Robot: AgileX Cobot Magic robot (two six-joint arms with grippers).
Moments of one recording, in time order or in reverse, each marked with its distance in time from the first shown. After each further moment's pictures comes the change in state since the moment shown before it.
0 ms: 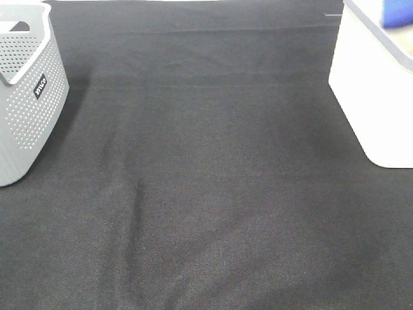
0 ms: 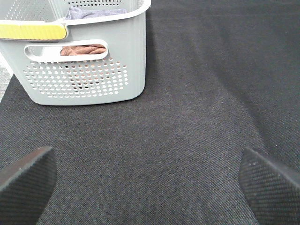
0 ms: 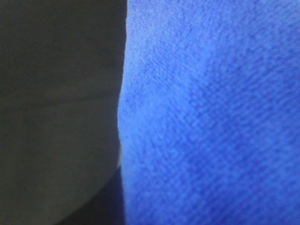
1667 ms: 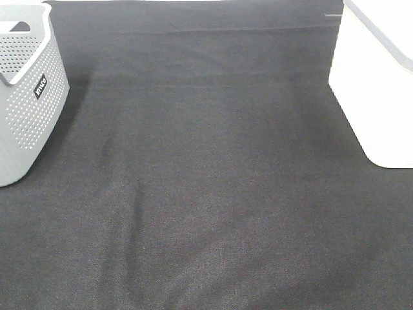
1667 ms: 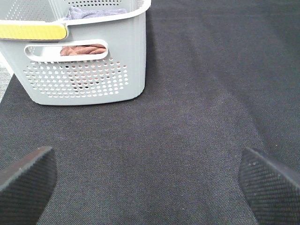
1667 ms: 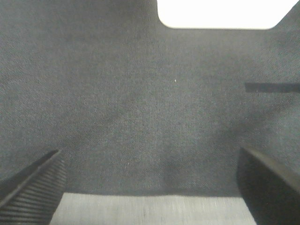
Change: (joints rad) left arm 0.000 0.000 0.000 0.000 0.000 0.000; right arm 0.384 -1.803 1.654 -0.564 -0.116 0.251
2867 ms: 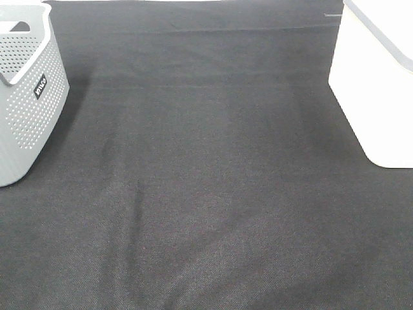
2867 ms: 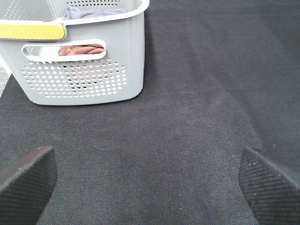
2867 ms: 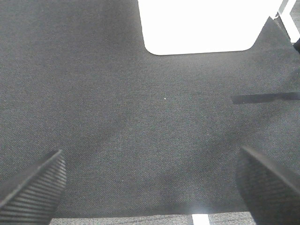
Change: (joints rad) left arm 0.000 0.000 0.000 -0.007 0.000 0.000; right arm -0.073 -0.328 0.113 0.008 0.015 0.000
